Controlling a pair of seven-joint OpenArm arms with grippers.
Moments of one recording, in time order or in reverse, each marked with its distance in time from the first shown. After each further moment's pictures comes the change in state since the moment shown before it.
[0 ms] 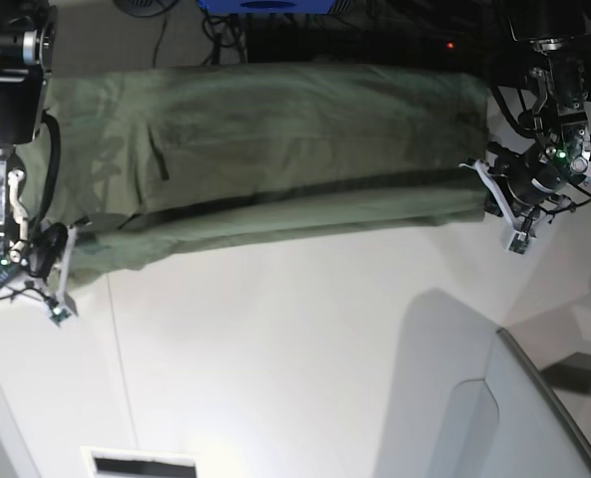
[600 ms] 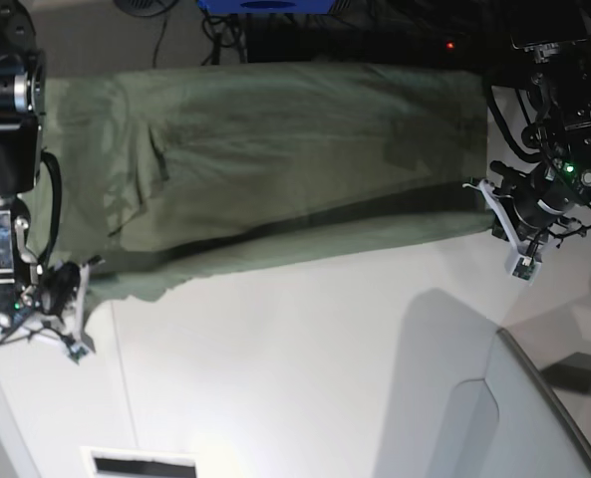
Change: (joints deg) left arm -2.2 1.0 -0.1 8.6 0.0 0.2 7.8; right arm 8.8 1.1 -5.9 -10.3 0.0 0.0 6.4
